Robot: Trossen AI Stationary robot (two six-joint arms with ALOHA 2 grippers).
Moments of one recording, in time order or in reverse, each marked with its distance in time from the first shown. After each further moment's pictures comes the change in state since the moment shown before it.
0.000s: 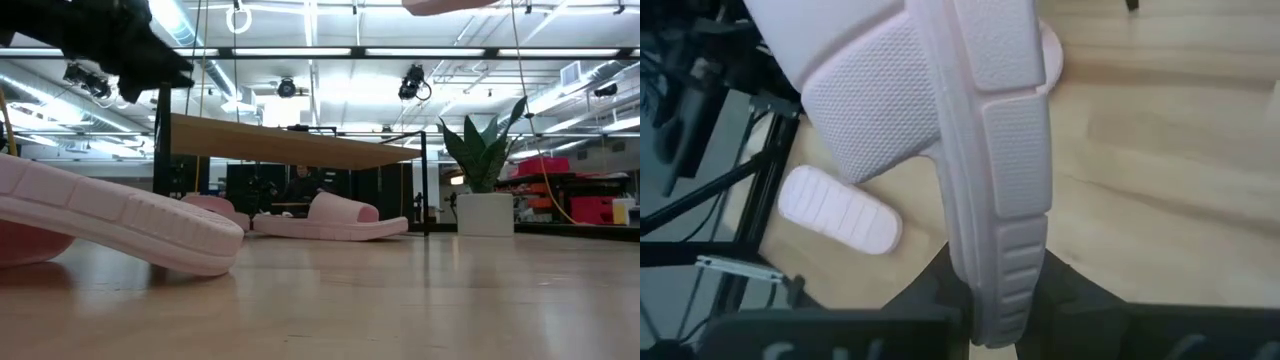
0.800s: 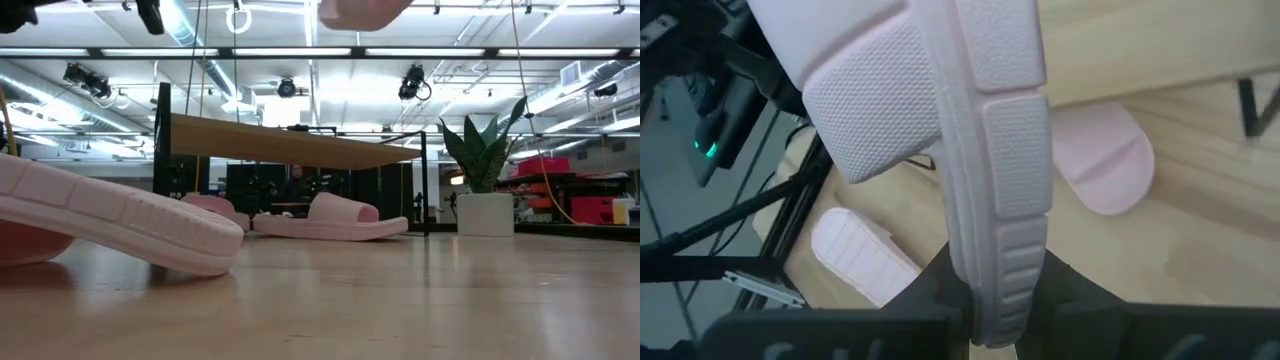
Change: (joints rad) left arm 0.000 -0.001 0.001 0.652 0.182 -0.009; right arm -0.655 0.019 -0.001 0.494 -0.399 -0.842
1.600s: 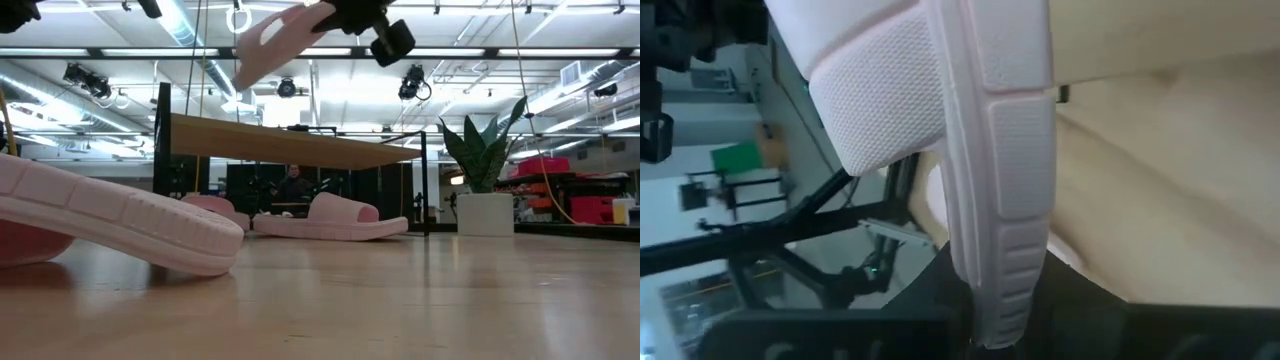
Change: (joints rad) left arm 0.008 -0.003 0.001 0.099 0.018 0.180; right arm -0.268 0.324 0.000 0.474 -0.647 0.053
